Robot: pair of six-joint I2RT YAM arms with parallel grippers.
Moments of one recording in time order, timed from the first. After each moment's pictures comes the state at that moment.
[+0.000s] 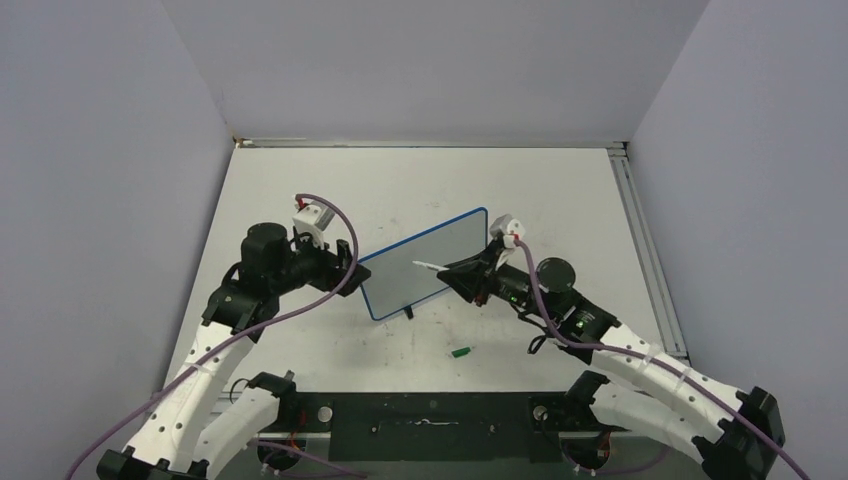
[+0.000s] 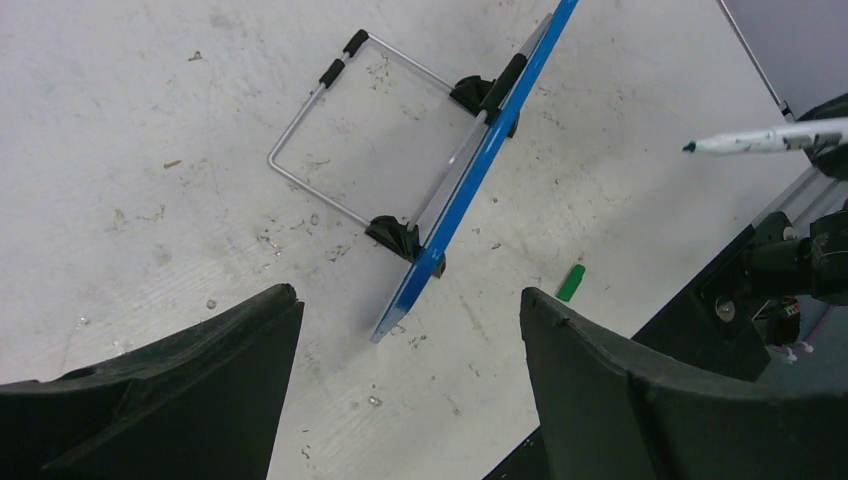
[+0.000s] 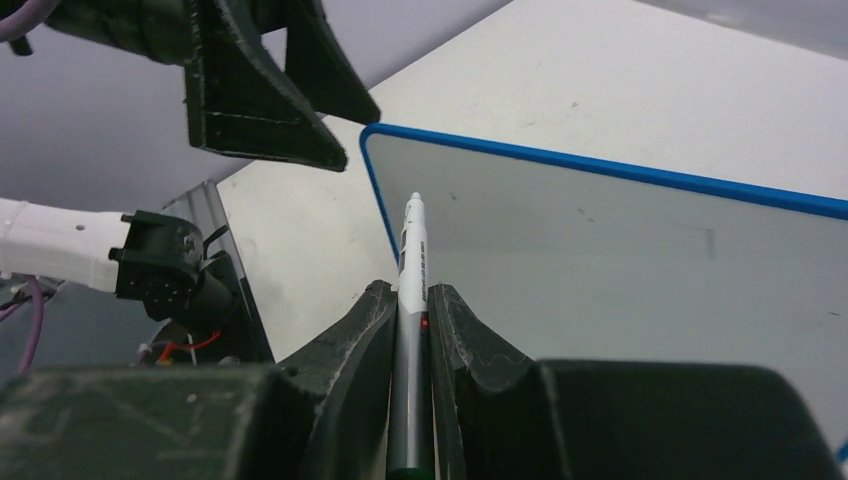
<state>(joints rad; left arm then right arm) -0.36 0.82 0.85 -0.51 0.35 -0.21 0.74 0.81 0.59 0.21 -0.30 0.31</state>
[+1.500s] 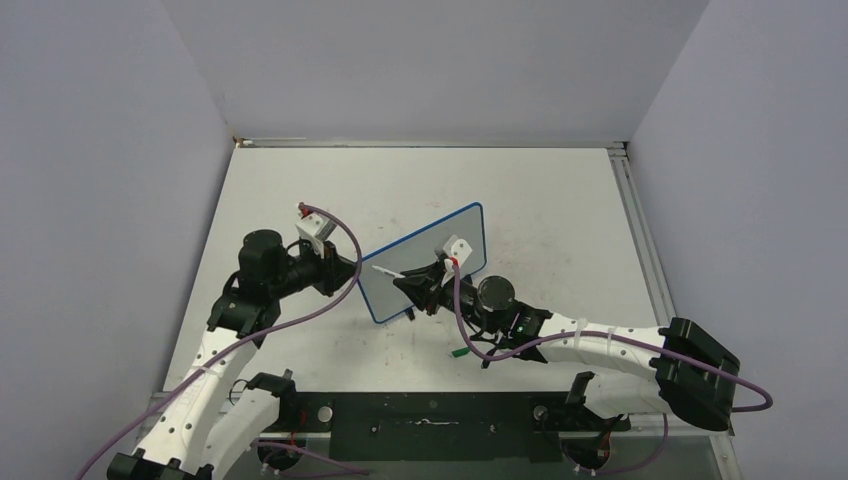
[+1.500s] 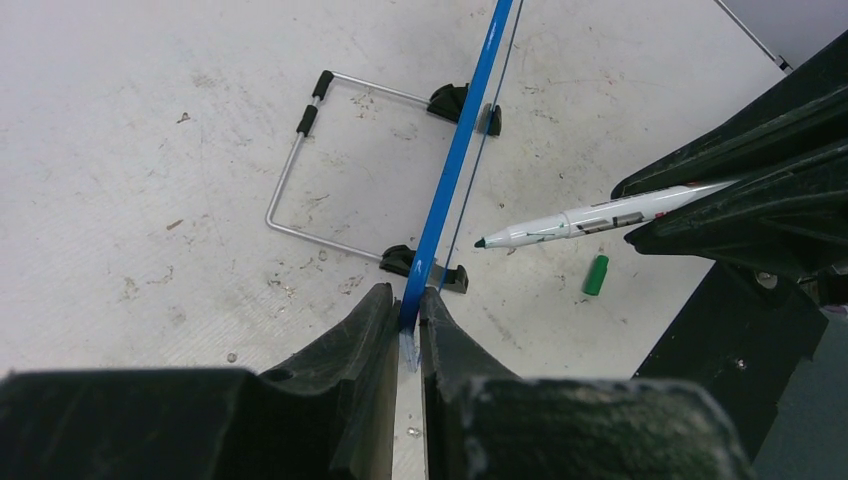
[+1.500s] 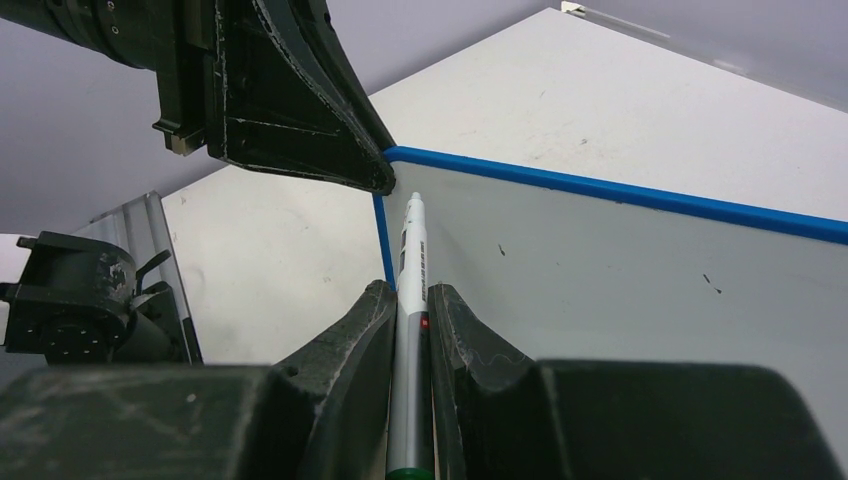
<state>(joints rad) -0.25 0.80 0.71 -0.33 0.56 -0.08 1.07 1.23 0.58 0.68 0.04 0.19</state>
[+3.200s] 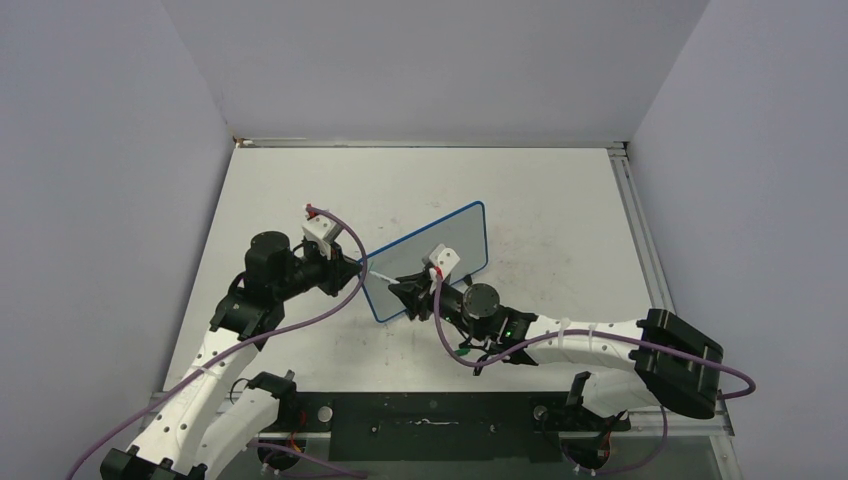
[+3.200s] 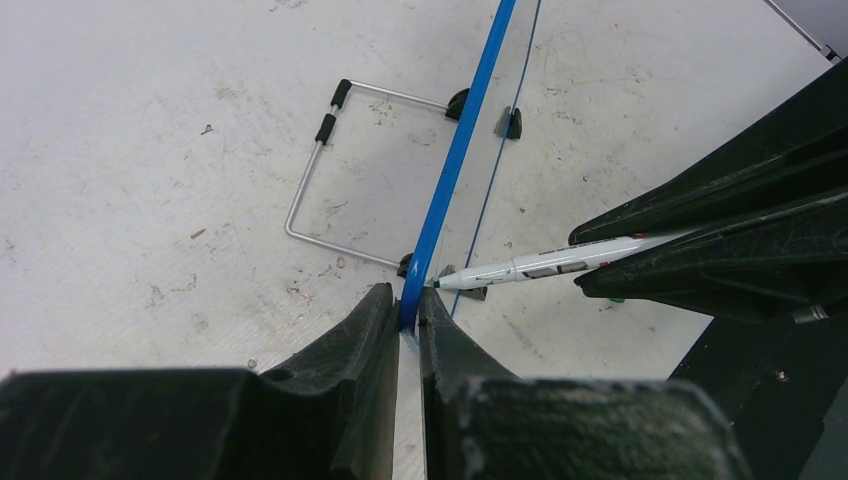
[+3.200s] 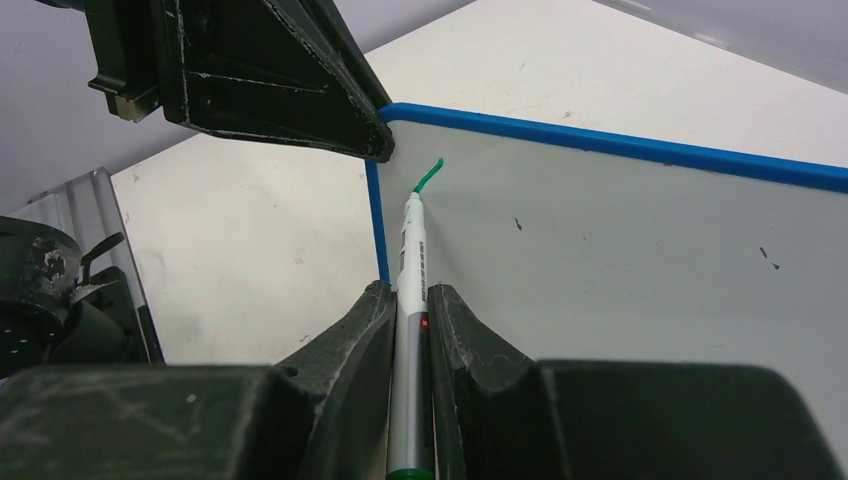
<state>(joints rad) -0.34 0.79 0.70 -0.32 0.45 -0.05 1.11 1.32 0.58 0.72 0.14 0.14</state>
